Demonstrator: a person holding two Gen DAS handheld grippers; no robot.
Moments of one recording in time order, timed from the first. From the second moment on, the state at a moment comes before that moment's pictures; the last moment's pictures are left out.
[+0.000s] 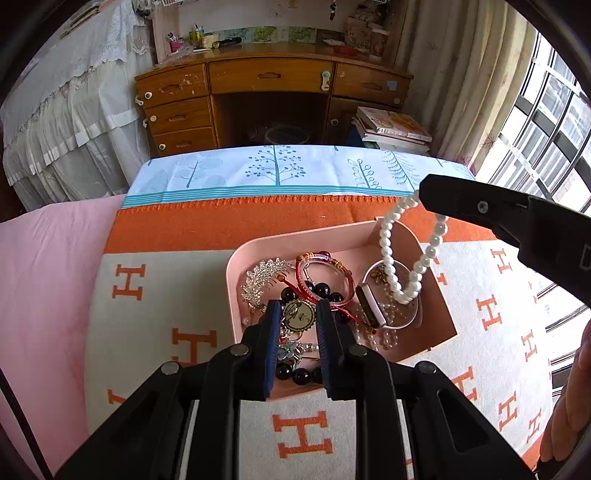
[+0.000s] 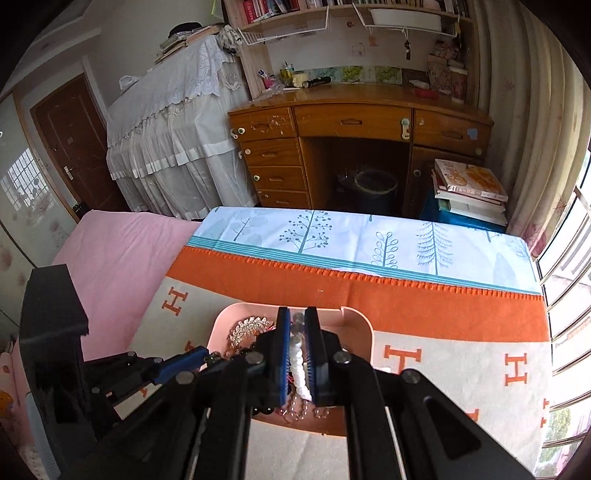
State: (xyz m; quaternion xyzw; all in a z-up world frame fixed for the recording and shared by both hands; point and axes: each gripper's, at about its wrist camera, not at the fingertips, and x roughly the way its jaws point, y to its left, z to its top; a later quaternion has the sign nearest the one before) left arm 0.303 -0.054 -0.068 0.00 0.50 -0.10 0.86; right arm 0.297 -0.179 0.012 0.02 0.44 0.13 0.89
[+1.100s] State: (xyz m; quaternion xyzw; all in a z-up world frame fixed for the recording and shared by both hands) left arm 0.201 -0.059 -0.002 0.07 0.41 -0.07 0.91; right arm 0.186 -0.235 0.020 0.04 0.41 0.10 0.91
